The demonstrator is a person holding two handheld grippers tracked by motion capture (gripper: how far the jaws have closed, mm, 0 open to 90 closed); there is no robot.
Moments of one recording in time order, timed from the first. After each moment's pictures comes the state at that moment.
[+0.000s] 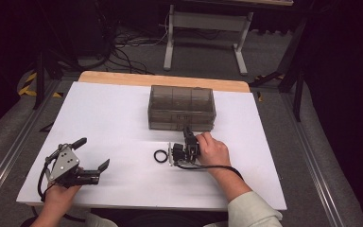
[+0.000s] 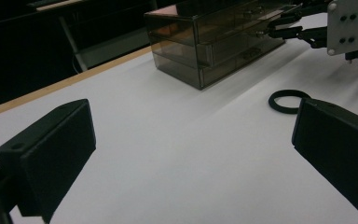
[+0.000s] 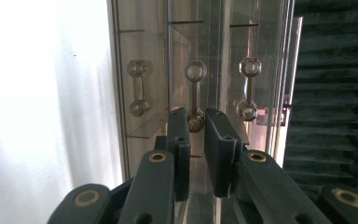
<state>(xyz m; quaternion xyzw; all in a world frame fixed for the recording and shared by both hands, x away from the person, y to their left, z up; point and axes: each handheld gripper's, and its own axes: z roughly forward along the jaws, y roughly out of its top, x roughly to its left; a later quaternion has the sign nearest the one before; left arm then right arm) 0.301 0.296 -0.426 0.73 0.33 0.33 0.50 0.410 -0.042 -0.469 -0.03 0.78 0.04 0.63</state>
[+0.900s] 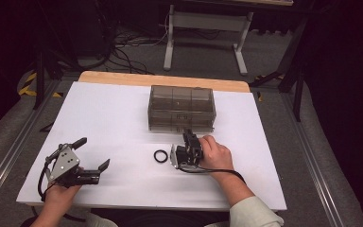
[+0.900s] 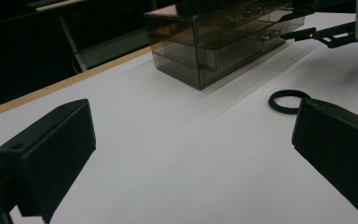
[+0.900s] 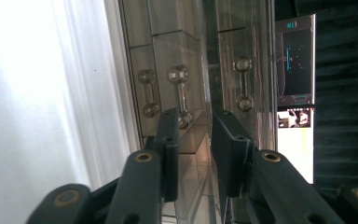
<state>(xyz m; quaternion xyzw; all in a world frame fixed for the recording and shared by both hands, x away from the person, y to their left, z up) 0.302 0.295 -0.427 0.73 0.33 0.33 0.50 0.396 -0.051 -0.458 -0.01 0.80 0.10 0.60</state>
